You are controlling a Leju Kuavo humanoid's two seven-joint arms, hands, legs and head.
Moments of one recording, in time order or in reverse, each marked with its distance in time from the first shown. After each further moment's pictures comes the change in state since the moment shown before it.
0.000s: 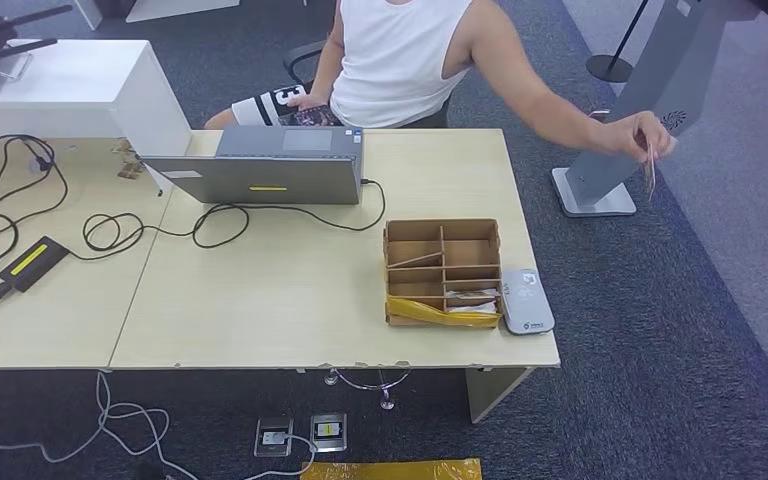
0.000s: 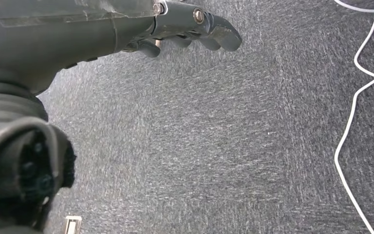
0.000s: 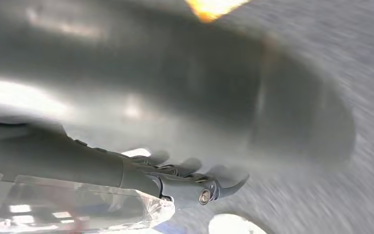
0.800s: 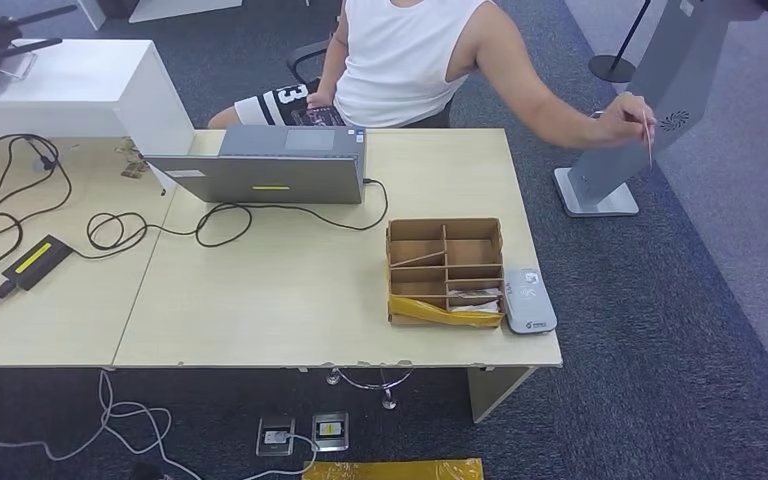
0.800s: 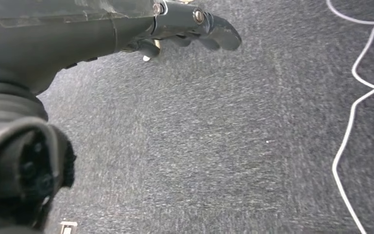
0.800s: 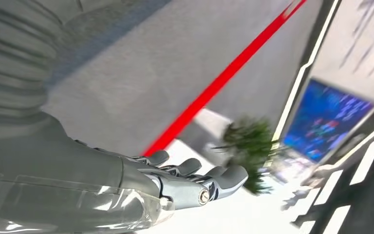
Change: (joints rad) left arm -0.004 0.005 -0.002 0.000 0.002 0.019 -0.011; right arm -0.738 -0.373 0.529 -0.410 -0.544 -0.055 -0.326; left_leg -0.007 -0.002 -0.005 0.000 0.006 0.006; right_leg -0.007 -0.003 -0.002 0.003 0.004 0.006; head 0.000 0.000
